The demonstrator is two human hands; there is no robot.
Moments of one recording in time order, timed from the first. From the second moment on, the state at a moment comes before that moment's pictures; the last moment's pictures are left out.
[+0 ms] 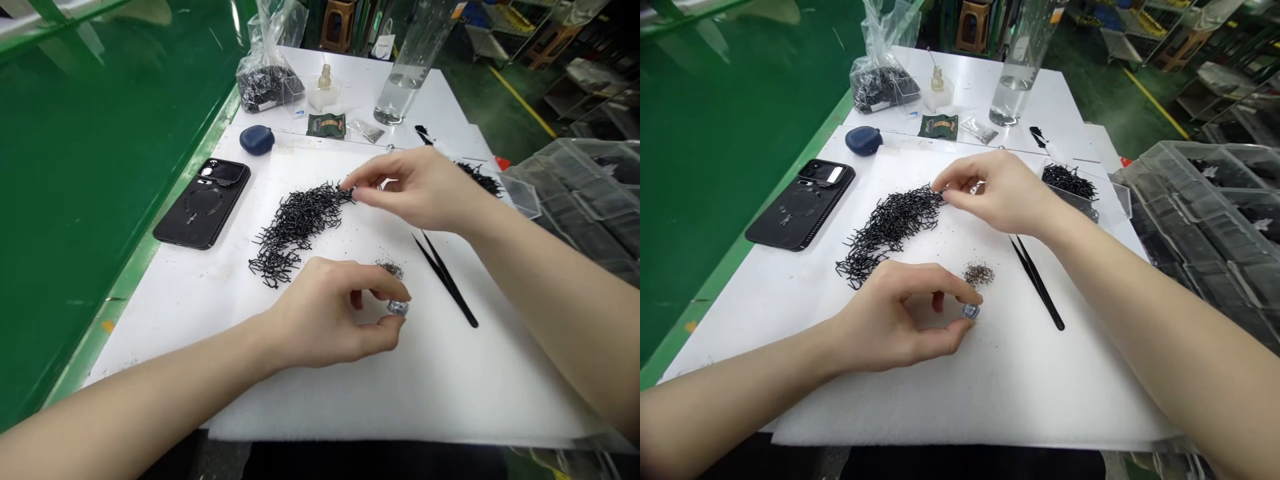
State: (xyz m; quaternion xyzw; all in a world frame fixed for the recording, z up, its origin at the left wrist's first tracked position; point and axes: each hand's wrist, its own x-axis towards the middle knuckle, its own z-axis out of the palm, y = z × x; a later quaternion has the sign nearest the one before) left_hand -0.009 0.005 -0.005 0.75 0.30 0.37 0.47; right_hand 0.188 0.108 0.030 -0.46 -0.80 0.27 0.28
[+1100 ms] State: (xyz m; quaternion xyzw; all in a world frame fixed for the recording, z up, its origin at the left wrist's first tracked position) left_hand -0.018 0.022 0.006 0.42 0.33 0.34 0.77; right_hand 0.205 -0.006 0.021 -0.38 -0.72 0.26 0.52
